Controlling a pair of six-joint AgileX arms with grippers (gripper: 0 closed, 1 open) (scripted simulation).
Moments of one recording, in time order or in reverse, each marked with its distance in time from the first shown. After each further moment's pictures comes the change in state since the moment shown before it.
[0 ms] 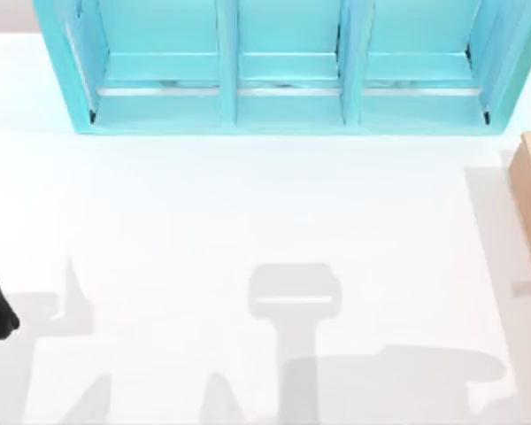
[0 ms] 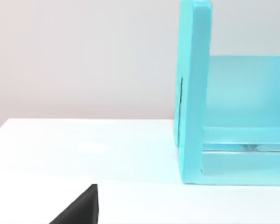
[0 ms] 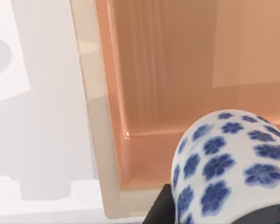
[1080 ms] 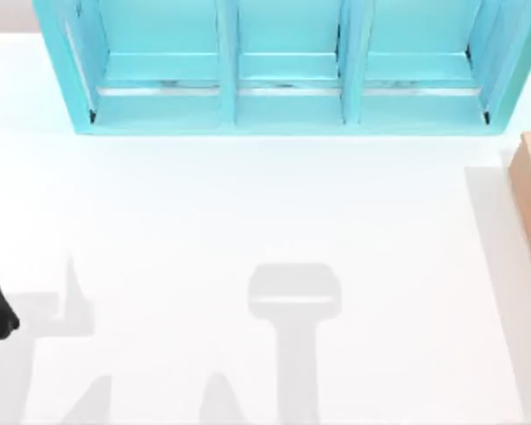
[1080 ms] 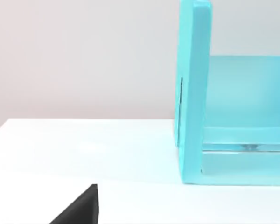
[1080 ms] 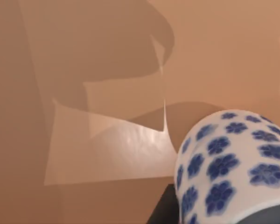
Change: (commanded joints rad) left arm 0.000 0.000 0.000 0.000 0.000 0.000; right arm -0.431 0.227 -0.227 0.454 -0.002 -0.429
